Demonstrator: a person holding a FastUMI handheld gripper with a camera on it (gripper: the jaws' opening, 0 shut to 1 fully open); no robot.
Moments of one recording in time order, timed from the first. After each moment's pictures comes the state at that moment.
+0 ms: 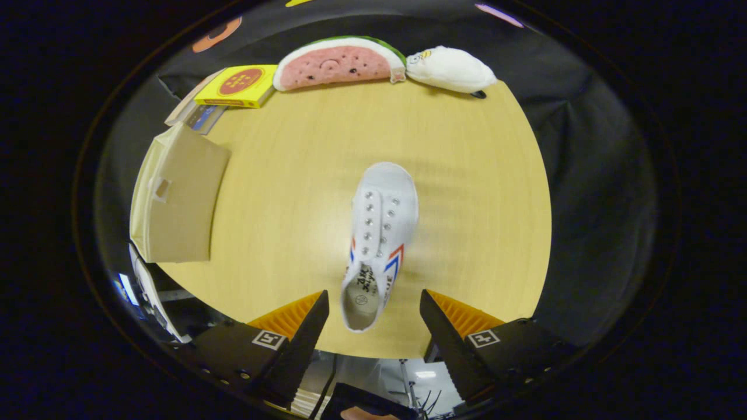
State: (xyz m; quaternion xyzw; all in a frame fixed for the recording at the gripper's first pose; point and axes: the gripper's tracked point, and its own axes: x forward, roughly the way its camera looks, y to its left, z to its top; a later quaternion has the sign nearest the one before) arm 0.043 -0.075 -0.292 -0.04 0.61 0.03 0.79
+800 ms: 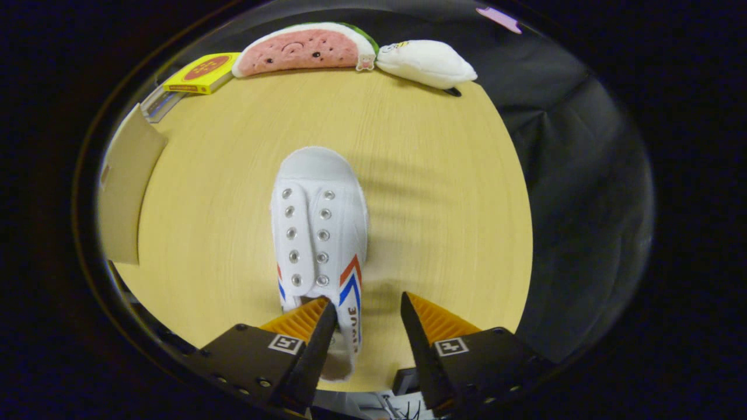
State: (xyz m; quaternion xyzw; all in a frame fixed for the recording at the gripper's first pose) arm 0.092 -0.117 -0.350 -0.12 0.55 -0.07 0.82
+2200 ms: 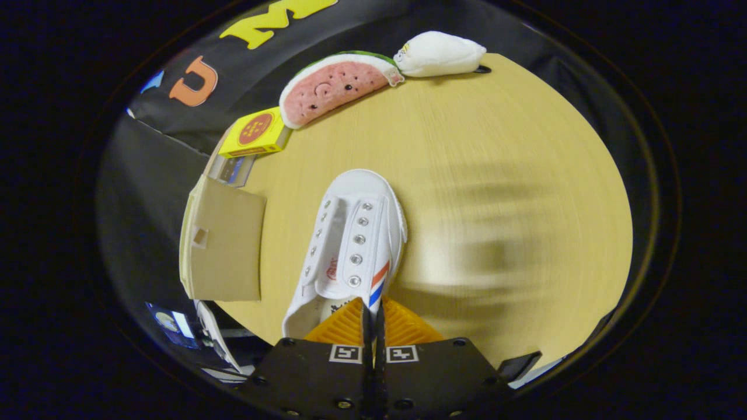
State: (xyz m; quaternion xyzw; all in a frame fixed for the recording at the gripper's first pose) arm 0.066 -0.019 -0.314 0.17 0.53 0.14 0.82
